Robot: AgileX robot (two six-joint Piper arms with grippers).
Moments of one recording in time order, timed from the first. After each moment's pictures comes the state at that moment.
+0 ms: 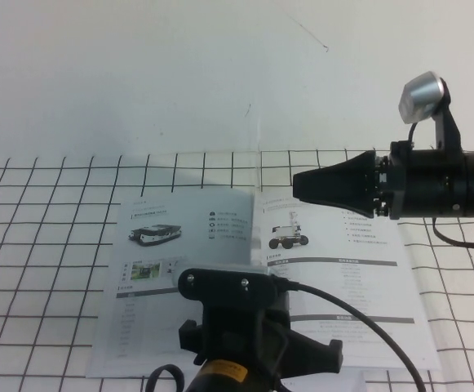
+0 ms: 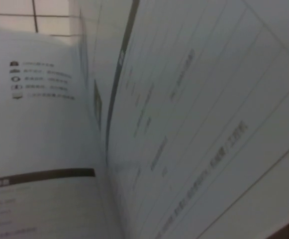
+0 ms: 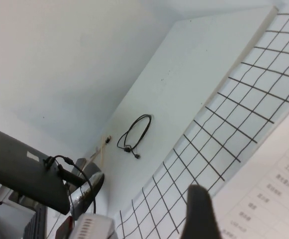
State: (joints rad) right arm 0.18 1.76 -1.00 1.70 1.22 -1.37; left arm -1.22 1.58 -0.67 -1.24 -0.74 0.40
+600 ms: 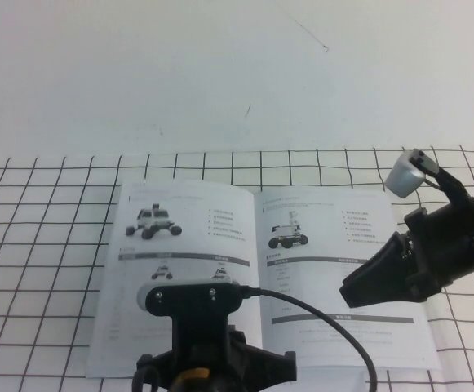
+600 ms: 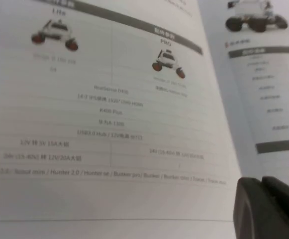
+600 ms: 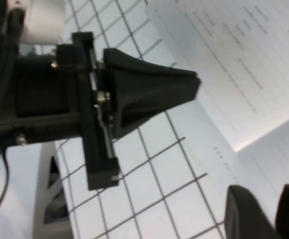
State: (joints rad) right arm 0.18 1.66 -1.00 1.07 1.19 -1.27; left arm -1.20 1.58 -0.67 -1.70 -0.74 0.70
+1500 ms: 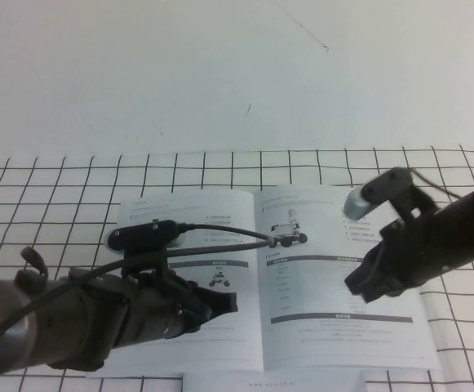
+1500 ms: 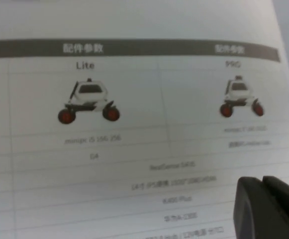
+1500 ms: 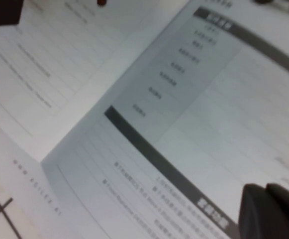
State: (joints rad) right arm 0.28 1.76 -1.00 0.82 0.67 -1.03; left arm -0.58 1.64 -0.70 -1.61 -0.01 0.98
